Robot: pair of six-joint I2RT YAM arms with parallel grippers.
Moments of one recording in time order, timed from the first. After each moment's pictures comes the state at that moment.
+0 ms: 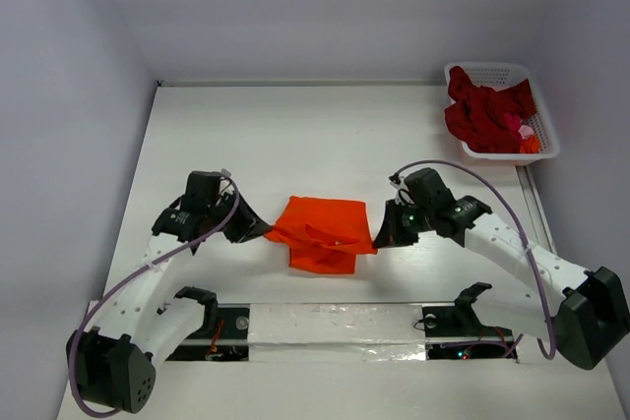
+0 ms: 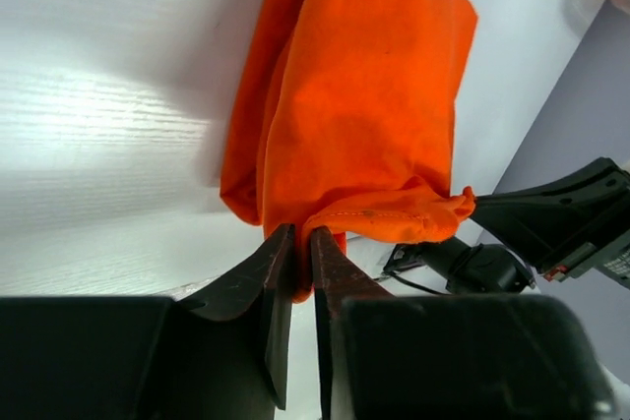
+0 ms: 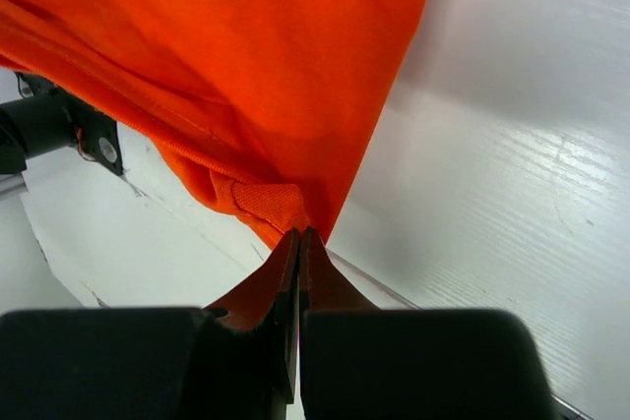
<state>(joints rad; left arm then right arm) -0.24 0.89 0.66 -0.70 0.43 -0.88 0.58 1.09 0.73 -0.59 -0.41 0.61</state>
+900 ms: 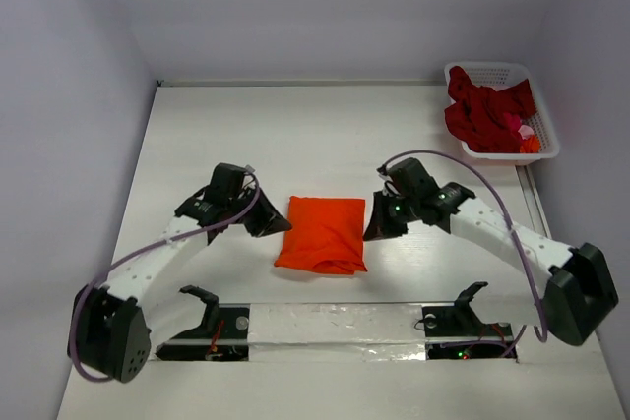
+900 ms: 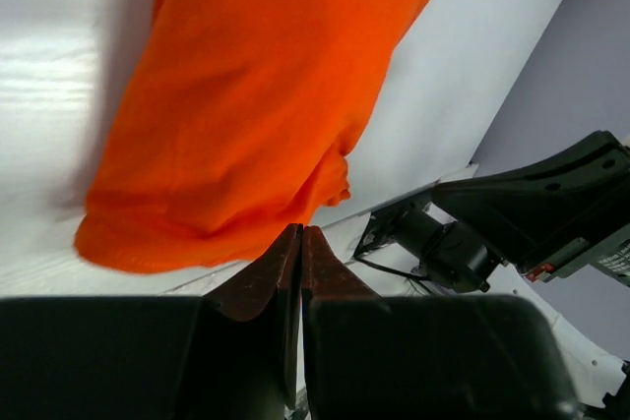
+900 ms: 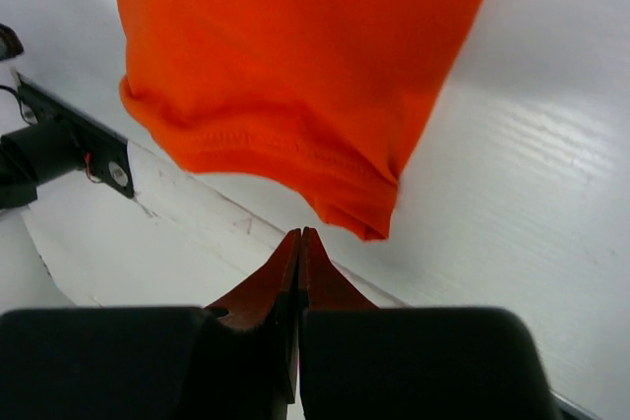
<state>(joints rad) -0.38 1.02 0.65 -0.54 0.46 -1.00 0.65 1.19 0.83 -0.61 -0.35 0.67</state>
